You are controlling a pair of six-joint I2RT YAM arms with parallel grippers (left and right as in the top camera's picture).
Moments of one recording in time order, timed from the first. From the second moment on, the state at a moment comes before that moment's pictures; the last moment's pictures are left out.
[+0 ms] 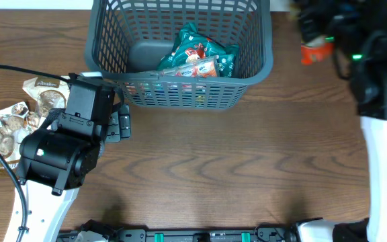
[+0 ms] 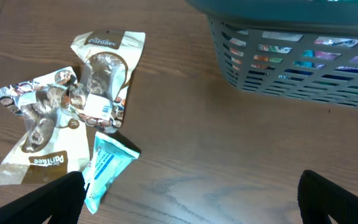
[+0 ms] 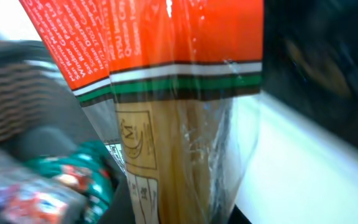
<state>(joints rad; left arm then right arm) -0.33 1.13 1.37 -1.25 -0.37 -0.31 0.22 1.53 2.04 -0.77 -0.22 -0.48</state>
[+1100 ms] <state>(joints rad) -0.33 1.12 1.37 -1.25 -0.37 -0.33 0.52 2.11 2.08 -0.78 -0.26 -0.69</state>
